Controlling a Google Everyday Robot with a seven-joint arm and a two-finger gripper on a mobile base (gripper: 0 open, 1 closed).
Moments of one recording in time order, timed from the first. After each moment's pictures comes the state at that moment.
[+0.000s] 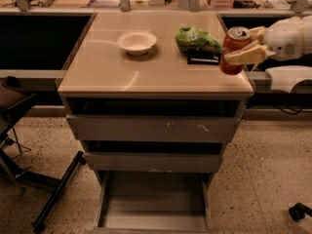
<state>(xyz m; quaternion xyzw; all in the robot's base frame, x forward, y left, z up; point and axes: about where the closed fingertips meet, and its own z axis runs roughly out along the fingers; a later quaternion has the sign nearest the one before) 0.638 -0.216 0.927 -0.51 0.68 0.24 0.47</state>
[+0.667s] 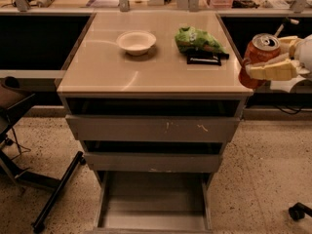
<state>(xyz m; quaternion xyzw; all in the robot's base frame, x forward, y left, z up) 0.545 -0.240 0.956 -0.47 0.69 0.21 0.51</state>
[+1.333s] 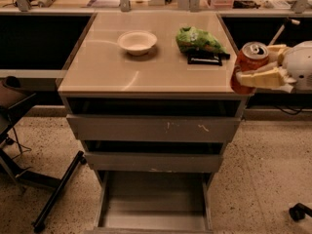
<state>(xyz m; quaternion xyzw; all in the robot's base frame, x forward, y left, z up) 0.543 -0.226 0.934 -0.47 0.69 0.21 0.51</state>
